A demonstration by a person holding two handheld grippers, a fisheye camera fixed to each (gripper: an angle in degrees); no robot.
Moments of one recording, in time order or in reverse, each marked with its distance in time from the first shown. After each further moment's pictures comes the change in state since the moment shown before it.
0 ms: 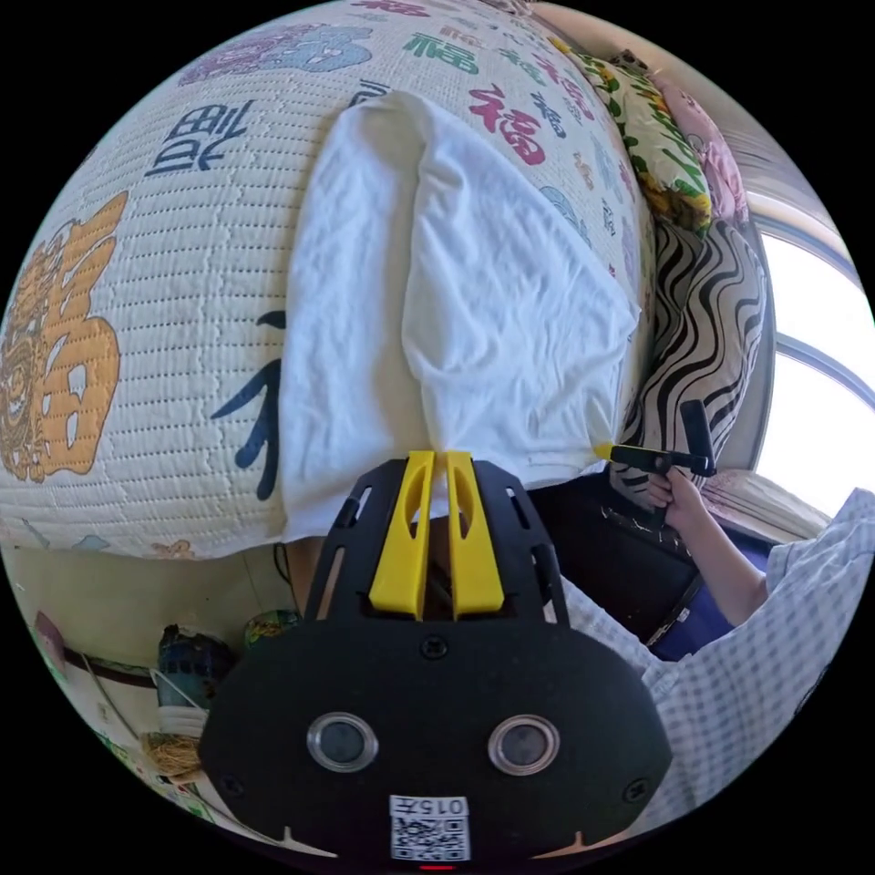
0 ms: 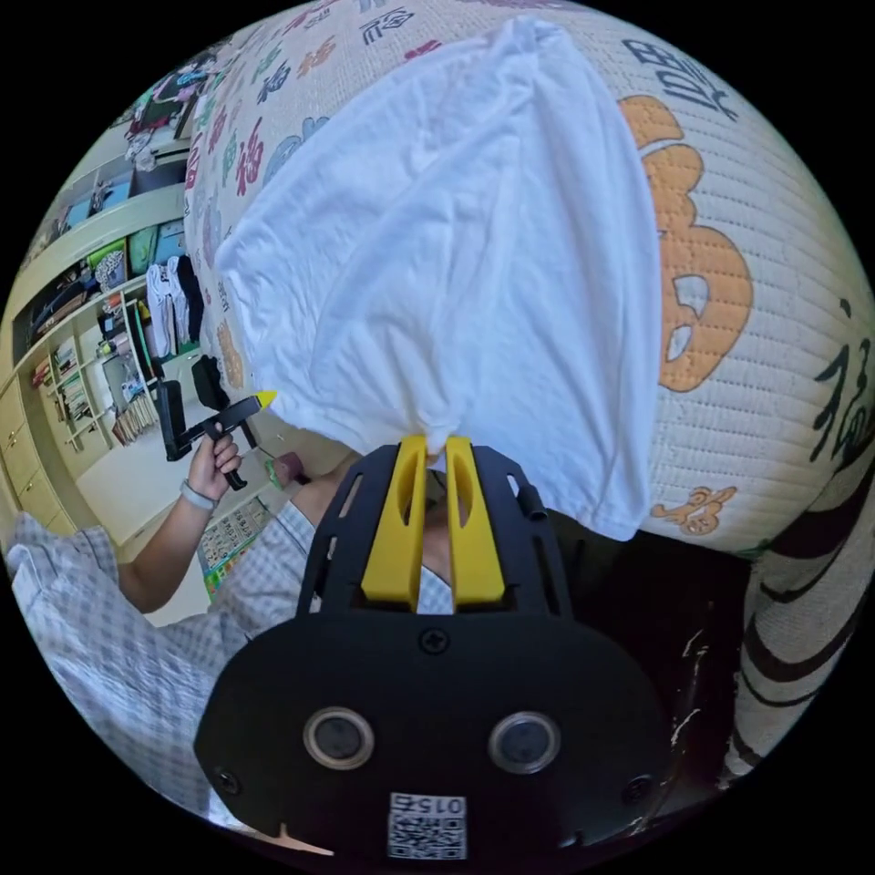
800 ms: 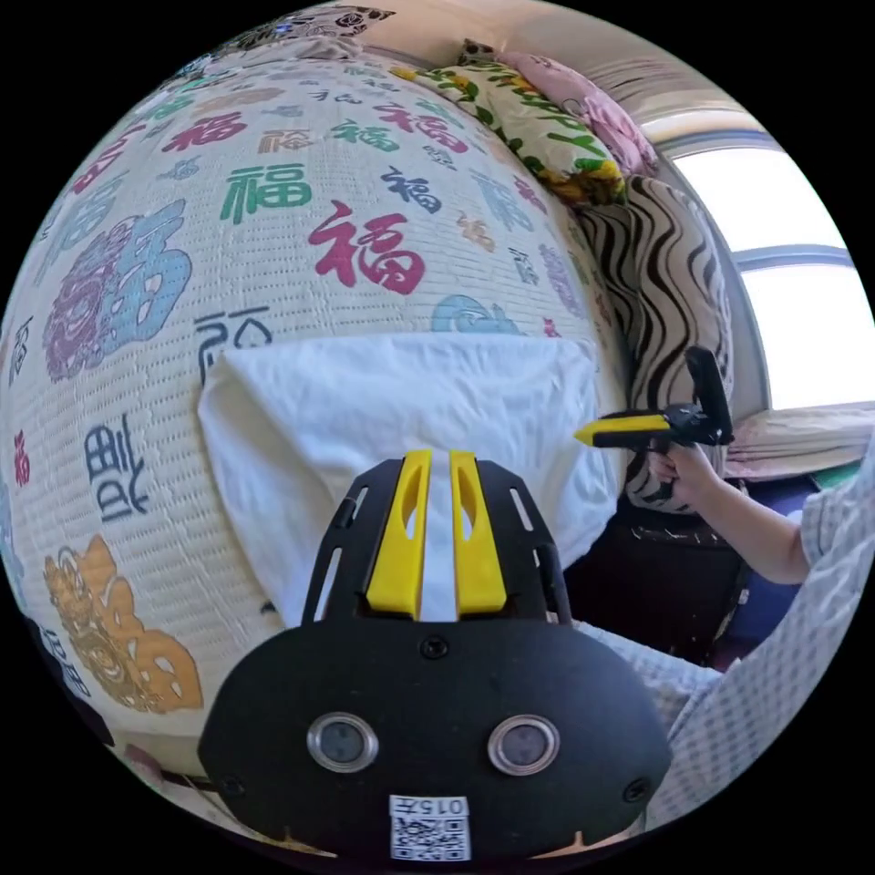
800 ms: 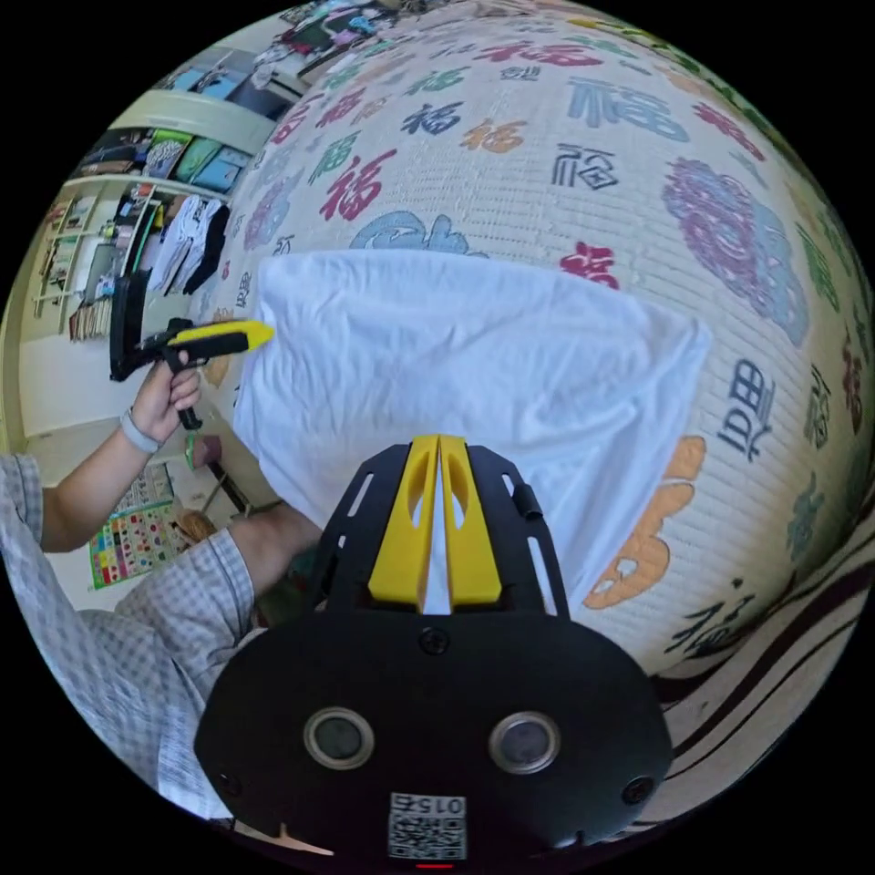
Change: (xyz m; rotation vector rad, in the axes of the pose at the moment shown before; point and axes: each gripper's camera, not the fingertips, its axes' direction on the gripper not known) left arm 0.045 -0.061 -0.018 0.163 -0.101 0.333; right arm -0.077 -0.110 0.009 0.196 0.283 -0.357
